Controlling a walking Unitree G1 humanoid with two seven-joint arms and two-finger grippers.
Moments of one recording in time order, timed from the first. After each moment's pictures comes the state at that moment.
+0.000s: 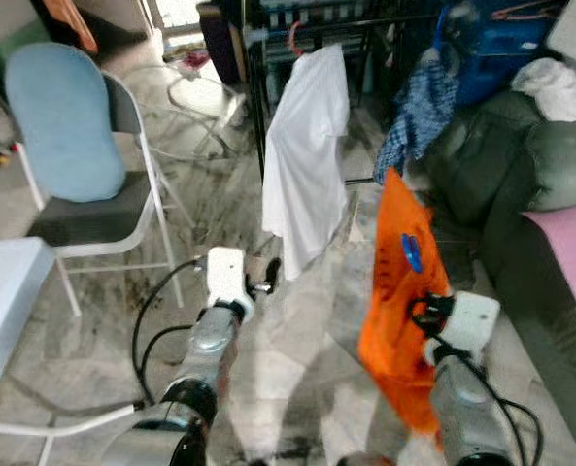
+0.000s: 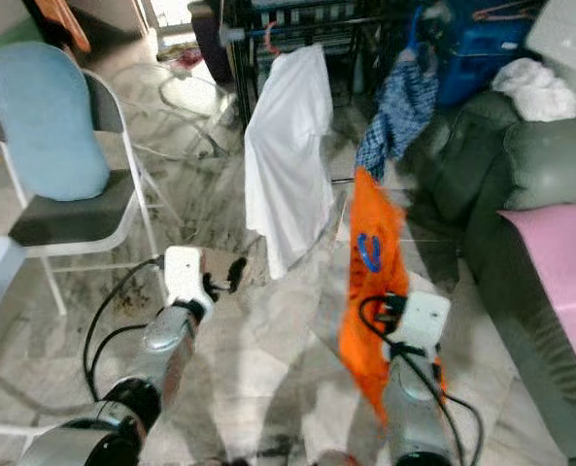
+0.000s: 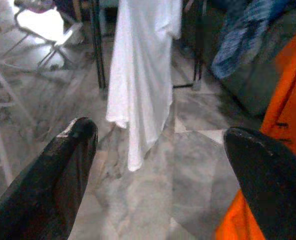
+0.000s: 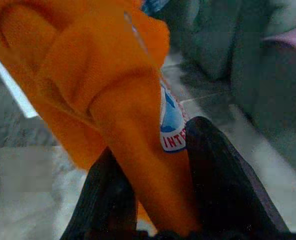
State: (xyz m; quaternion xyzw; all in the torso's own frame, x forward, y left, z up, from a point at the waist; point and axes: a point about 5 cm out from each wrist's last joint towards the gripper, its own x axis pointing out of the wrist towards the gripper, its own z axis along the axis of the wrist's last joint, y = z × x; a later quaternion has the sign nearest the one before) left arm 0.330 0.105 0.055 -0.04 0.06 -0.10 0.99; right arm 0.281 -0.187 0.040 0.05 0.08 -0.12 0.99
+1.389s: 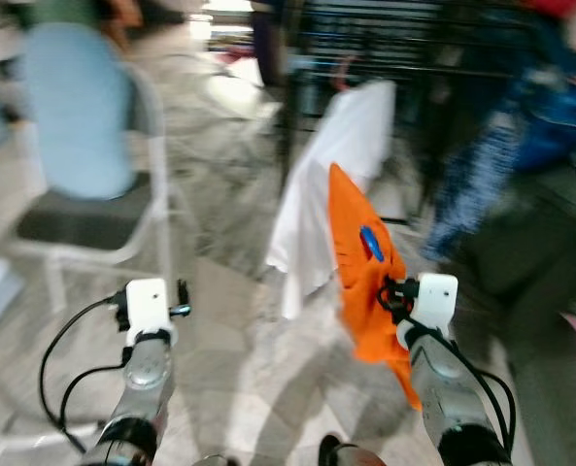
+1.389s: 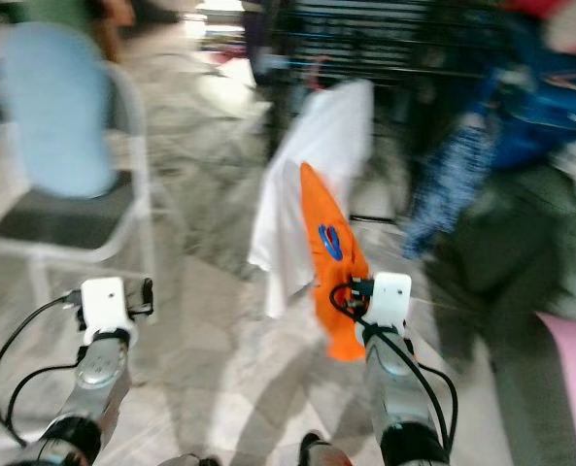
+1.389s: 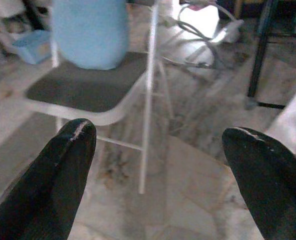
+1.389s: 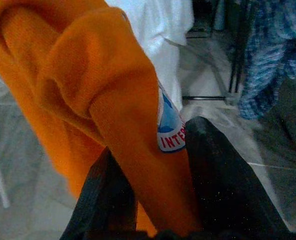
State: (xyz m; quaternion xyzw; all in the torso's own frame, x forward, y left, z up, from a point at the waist) left arm 0.294 0.199 0.029 0.06 0.07 0.13 0.99; right arm 0.304 -0.170 0.044 0.05 0.09 -0.04 0.99
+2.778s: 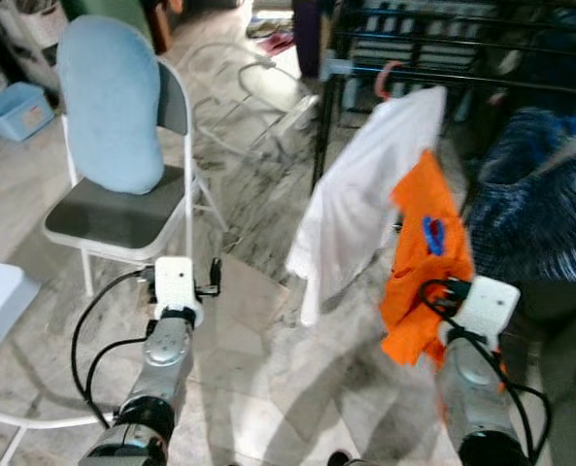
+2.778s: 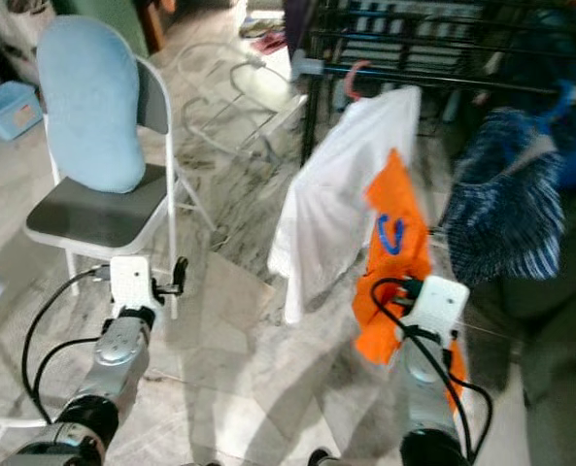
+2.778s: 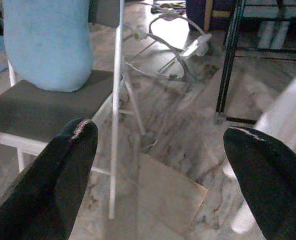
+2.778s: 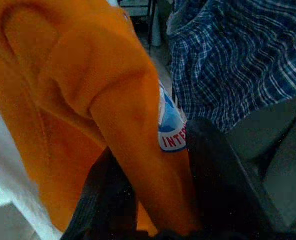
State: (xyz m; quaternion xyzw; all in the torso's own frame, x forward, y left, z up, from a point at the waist) left arm 0.323 0.162 0.055 0.02 0.04 0.02 1.00; right arm 0.290 -0.219 0.053 0.02 0.04 -0.21 0.98
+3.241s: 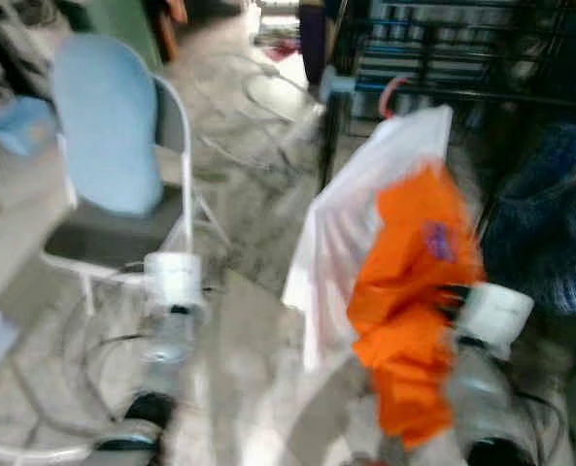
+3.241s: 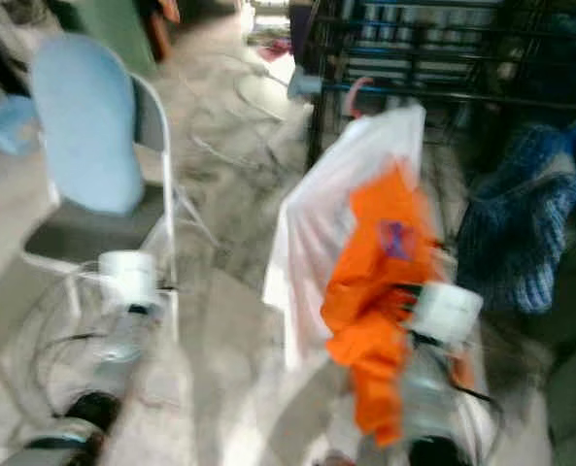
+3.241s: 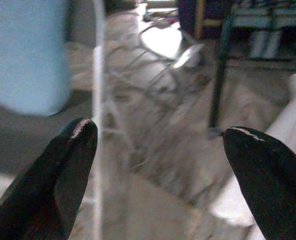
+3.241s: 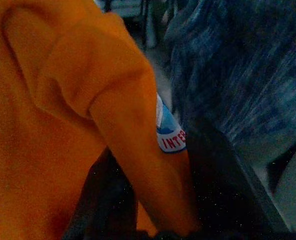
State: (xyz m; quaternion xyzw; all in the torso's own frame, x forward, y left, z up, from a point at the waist) left arm 0.324 0.150 0.055 0.01 0.04 0.00 1.00; right arm 0.286 -0.228 0.049 0.03 0.05 -0.23 0.97
